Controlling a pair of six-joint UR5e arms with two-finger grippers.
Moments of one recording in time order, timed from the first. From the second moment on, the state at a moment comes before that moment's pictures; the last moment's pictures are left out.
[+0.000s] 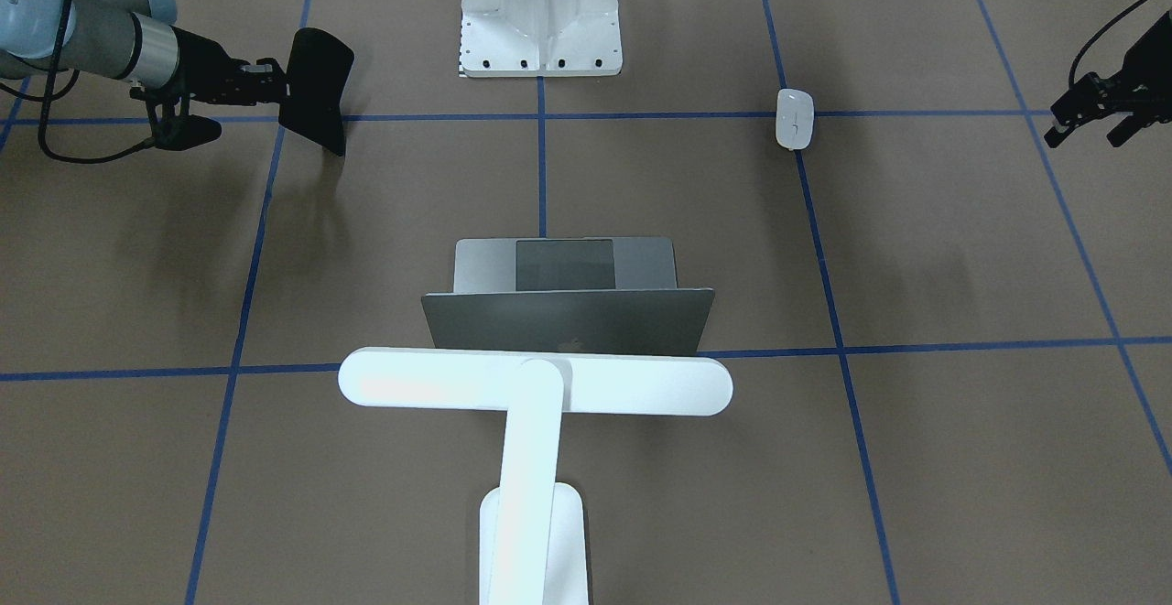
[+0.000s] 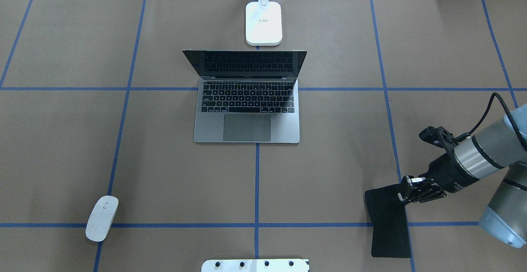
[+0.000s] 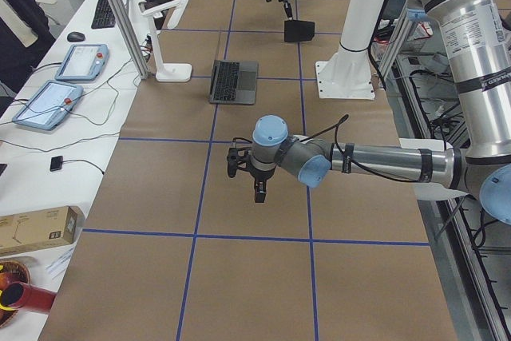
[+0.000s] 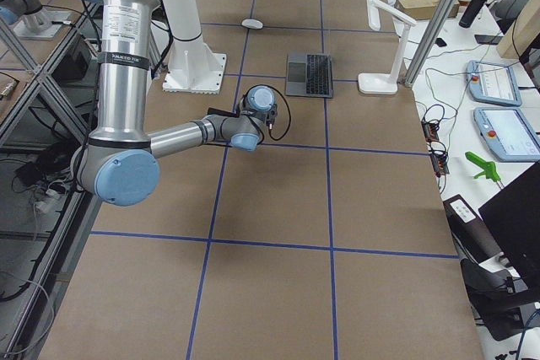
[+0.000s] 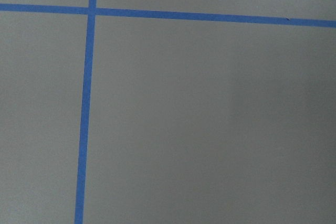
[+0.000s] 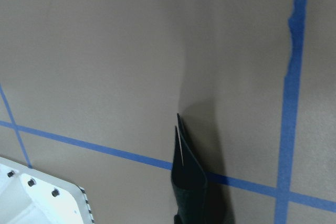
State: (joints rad) left arm -1.22 -1.24 -1.92 -2.07 -2.29 -0.63; right arm 0.67 -1.64 1.82 -0.61 2.54 1.42
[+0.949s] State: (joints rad) left arm -1.22 -1.24 -1.92 -2.07 -2.29 -0.63; right arm 0.75 -1.47 1.82 -0.82 2.56 1.42
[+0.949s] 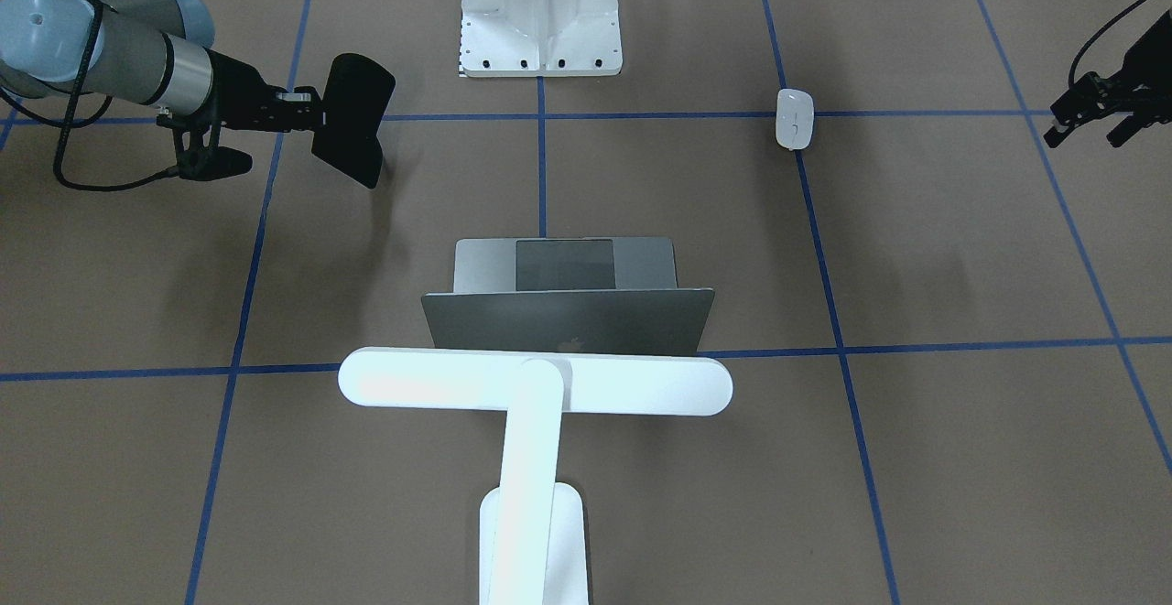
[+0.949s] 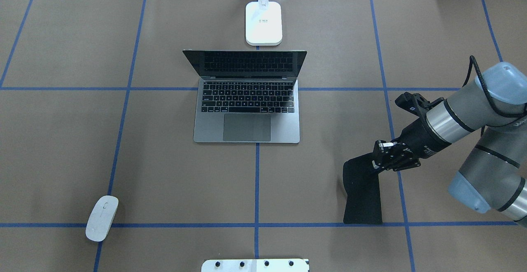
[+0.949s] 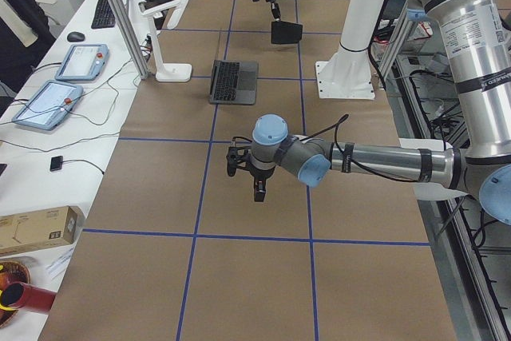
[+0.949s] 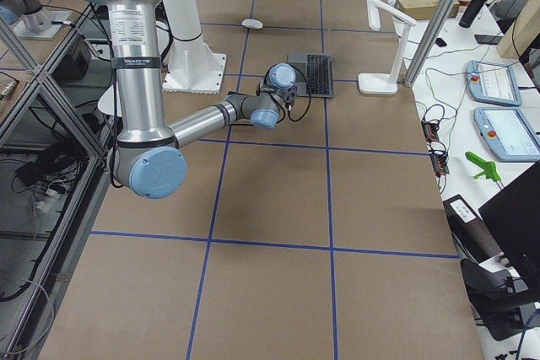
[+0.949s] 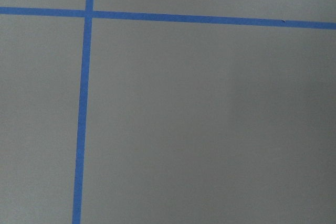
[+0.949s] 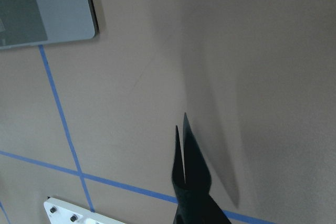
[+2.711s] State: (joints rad) left arm -1.24 -1.23 -1.93 -2.07 -2.29 -0.63; right arm 0.81 -1.33 1.82 -1.26 2.46 1.40
